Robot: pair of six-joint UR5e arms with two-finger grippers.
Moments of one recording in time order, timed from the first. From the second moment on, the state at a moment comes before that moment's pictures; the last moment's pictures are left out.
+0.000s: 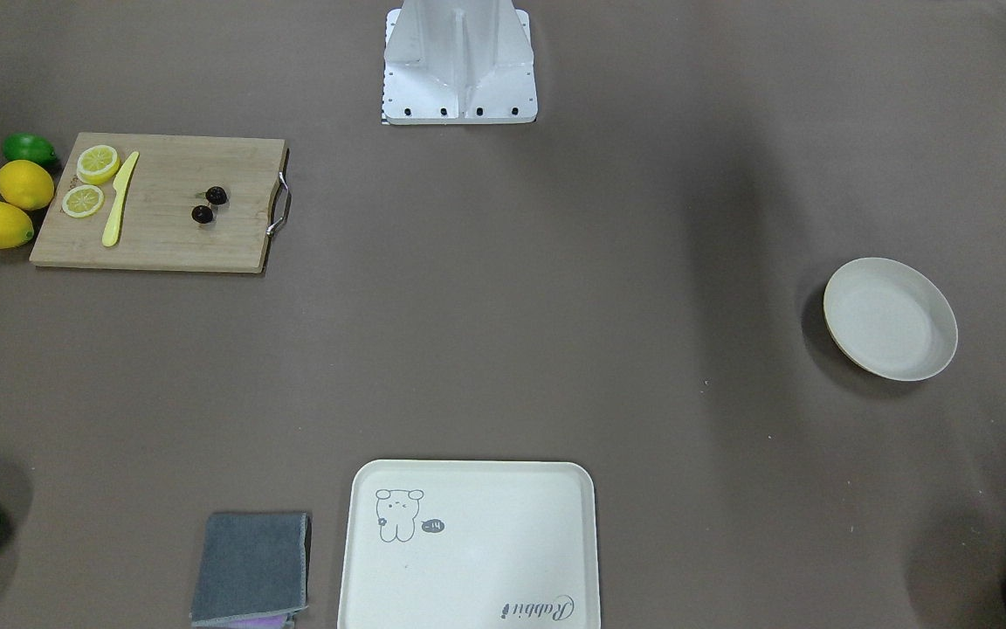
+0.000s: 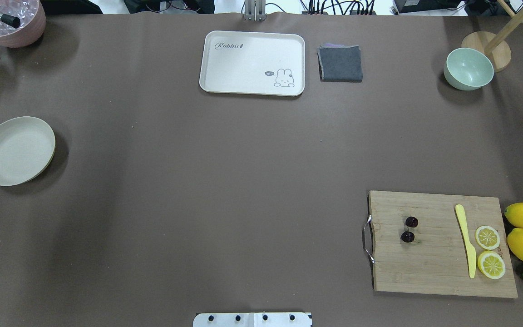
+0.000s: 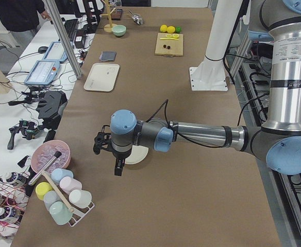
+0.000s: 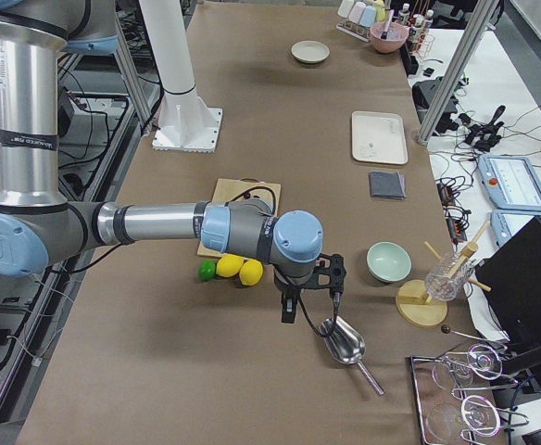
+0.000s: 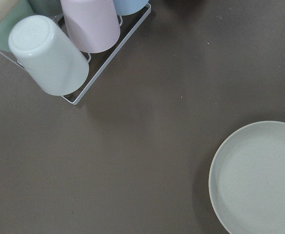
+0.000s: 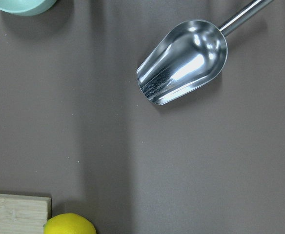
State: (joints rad) left arm -1.56 -1.54 -1.68 -1.74 -2.33 -0.11; right arm 1.69 -1.64 1.75 -1.81 2.42 -0.13
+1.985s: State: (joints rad) left arm -1.35 -1.58 -1.40 -2.39 -2.29 -0.50; right arm 1.69 -1.60 1.76 -1.81 2.41 -0.07
